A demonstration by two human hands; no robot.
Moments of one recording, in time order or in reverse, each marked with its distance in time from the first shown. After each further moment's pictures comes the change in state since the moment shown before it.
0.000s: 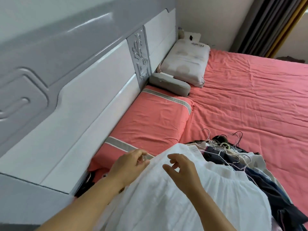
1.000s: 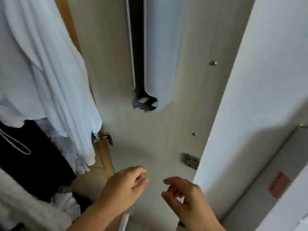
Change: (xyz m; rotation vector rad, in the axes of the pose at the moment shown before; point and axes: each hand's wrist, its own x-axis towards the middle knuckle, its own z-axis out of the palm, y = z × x) left_hand -0.709 -0.235 -0.120 0.049 0.982 -0.941; right_hand -0.439 -0.398 0.341 0.094 -1.099 -1.116
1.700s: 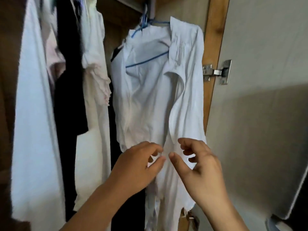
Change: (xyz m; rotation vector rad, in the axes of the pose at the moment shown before) left_hand -0.011 -0.053 -0.244 0.167 0.763 -0.186; right_hand 0.185 -0.260 0.045 0.304 0.072 -0.678
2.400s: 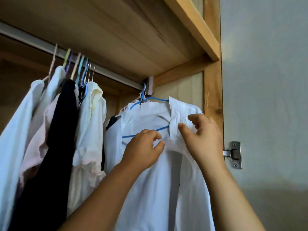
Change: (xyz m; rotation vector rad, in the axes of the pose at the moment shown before) left_hand 0.233 -0.003 -0.078 0.069 0.313 0.105; right_hand 0.244 -0.062 -0.003 -0.130 0.436 -0.175
